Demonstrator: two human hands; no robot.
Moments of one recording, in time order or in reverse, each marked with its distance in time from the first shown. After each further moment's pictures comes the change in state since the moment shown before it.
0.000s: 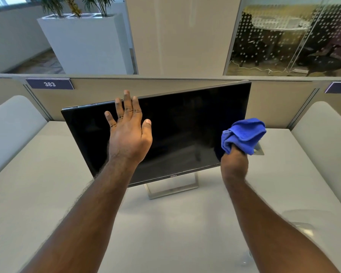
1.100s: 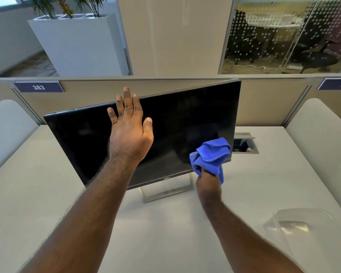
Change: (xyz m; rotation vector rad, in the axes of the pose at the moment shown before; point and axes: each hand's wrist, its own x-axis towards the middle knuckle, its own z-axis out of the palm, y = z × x) left_hand 0.014 0.025 0.010 -0.009 -0.009 0.040; right_hand -0.055 -0.008 0.024 0.883 -0.240 -0.037
